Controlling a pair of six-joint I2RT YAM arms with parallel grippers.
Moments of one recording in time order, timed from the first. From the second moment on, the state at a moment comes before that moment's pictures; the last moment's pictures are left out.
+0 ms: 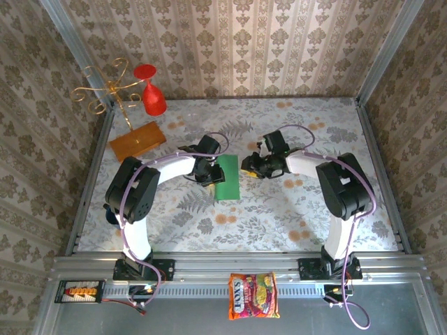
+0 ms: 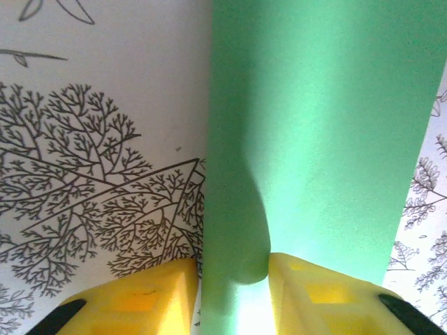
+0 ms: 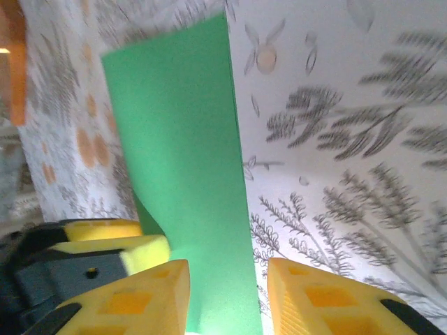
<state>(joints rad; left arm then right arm) -0.62 1.89 1.19 -0.54 0.21 -0.68 0.36 1.86 1.08 -0.16 -0.53 0.76</state>
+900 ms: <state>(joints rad) -0.62 1.94 1.25 -0.61 0.20 -0.67 0.30 1.84 1.08 -0.19 -0.53 0.71</state>
